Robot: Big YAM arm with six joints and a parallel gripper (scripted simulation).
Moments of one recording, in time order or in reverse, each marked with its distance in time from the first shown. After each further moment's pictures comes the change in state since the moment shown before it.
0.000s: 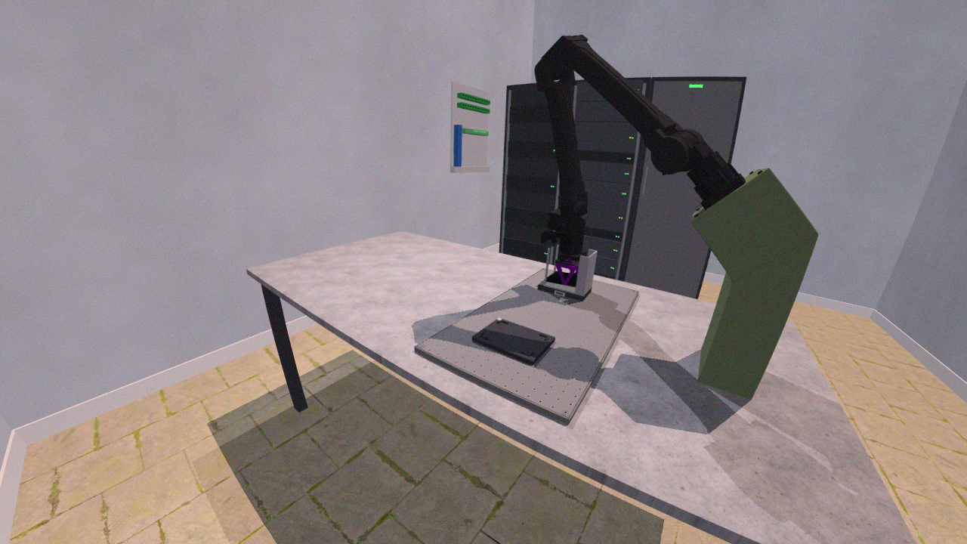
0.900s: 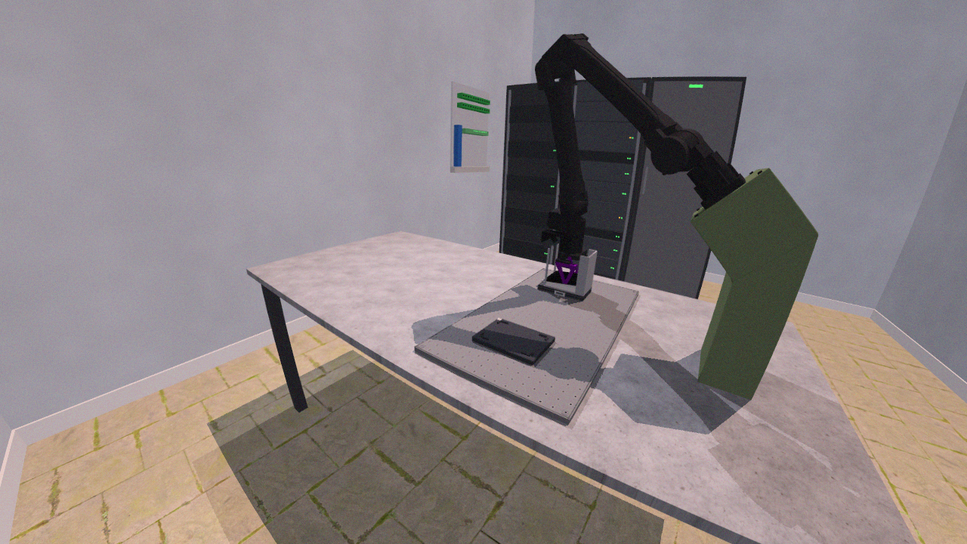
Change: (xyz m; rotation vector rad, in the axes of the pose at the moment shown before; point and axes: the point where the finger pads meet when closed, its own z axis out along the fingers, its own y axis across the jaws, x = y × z) arm 0.000 0.000 -0.003 -0.001 0.000 0.000
